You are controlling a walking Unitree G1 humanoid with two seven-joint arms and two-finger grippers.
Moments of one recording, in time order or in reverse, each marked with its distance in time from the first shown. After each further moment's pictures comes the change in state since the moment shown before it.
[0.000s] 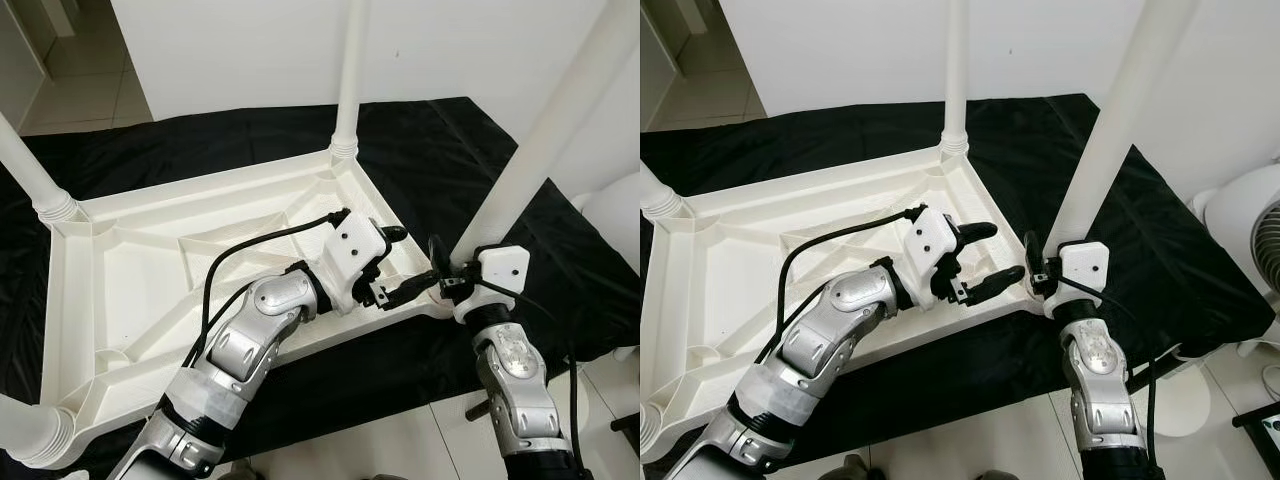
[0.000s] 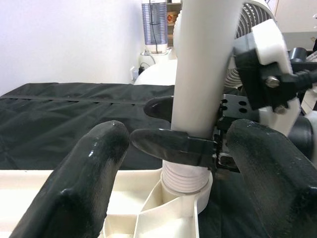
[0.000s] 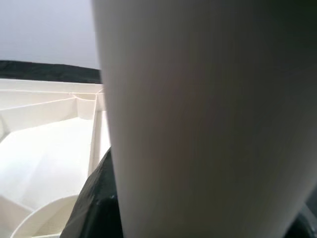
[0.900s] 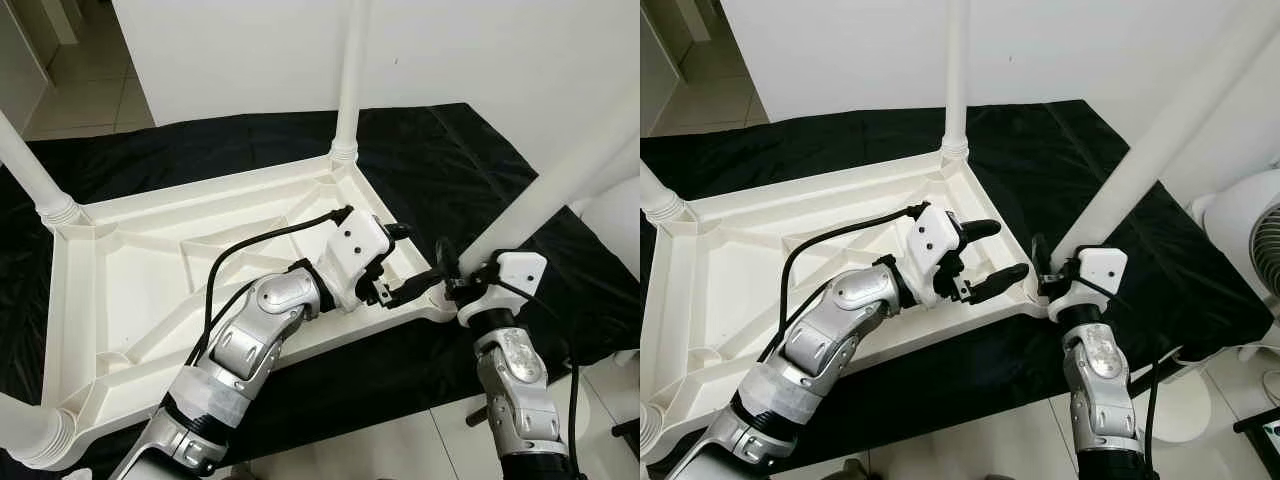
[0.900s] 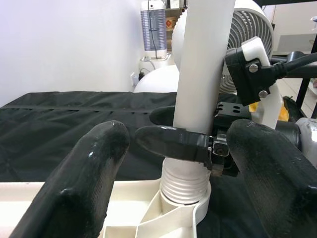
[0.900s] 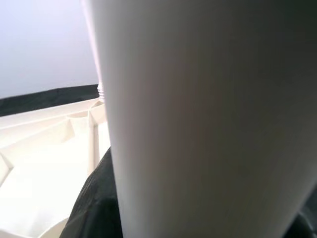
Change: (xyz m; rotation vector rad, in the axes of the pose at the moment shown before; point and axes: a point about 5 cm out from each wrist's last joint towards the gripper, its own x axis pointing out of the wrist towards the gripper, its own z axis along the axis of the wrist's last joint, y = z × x) left arm 0.003 0.000 0.002 0.001 -0.011 -0.004; right arm 0.003 -0.011 -0.008 0.297 0.050 -0.113
